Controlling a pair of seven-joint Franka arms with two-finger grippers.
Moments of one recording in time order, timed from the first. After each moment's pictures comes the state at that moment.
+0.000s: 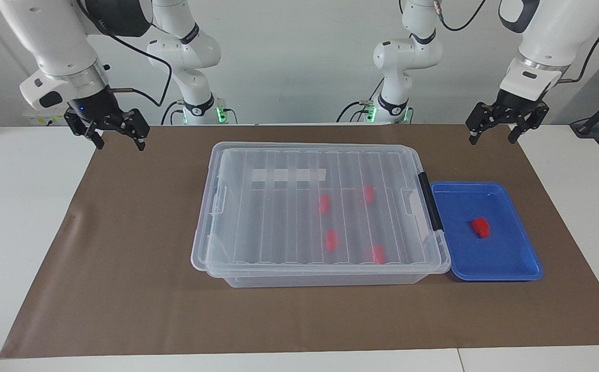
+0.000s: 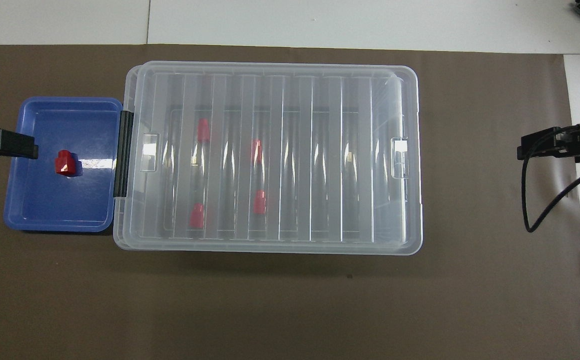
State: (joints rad) left arm 0.03 -0.04 -0.08 -1.60 0.02 1.65 0.02; right arm 0.10 0.01 -0.10 -1.58 0.00 1.63 0.06
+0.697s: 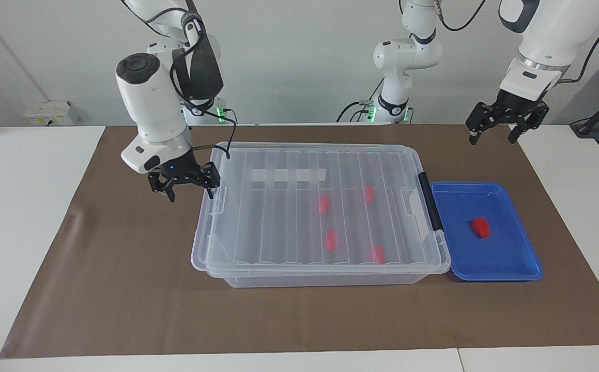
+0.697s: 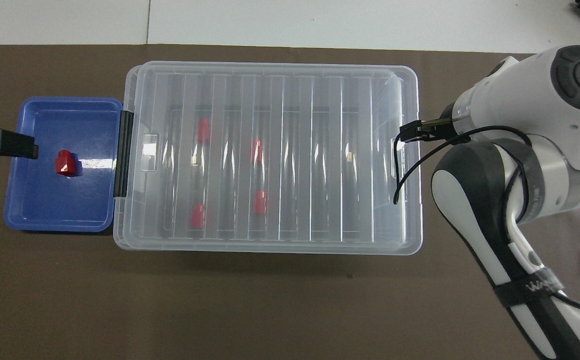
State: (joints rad) left arm 0.03 -0.04 -0.08 -1.60 0.02 1.65 0.02; right arm 0.28 0.19 -0.09 -1.70 0.02 2.01 0.13
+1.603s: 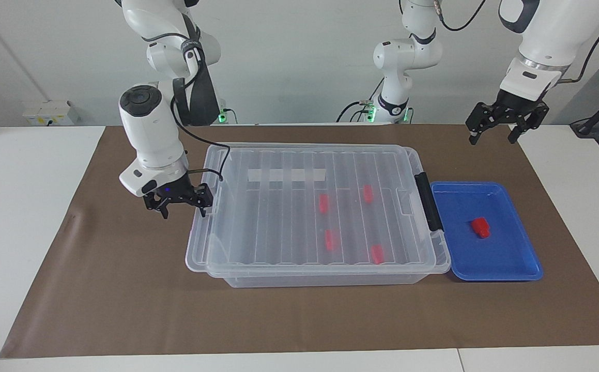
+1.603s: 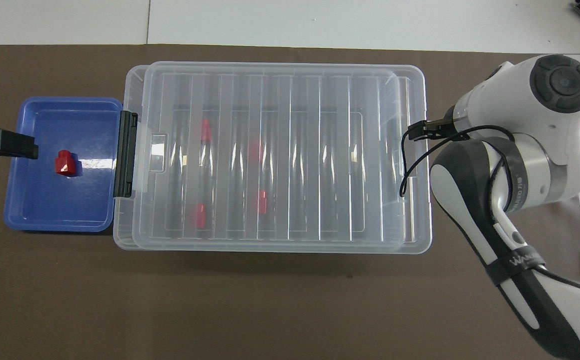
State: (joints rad) left arm 0.03 -0.04 -0.08 -1.60 0.02 1.65 0.02; right arm 0.24 0.23 -0.10 -1.74 -0.06 2.07 0.13
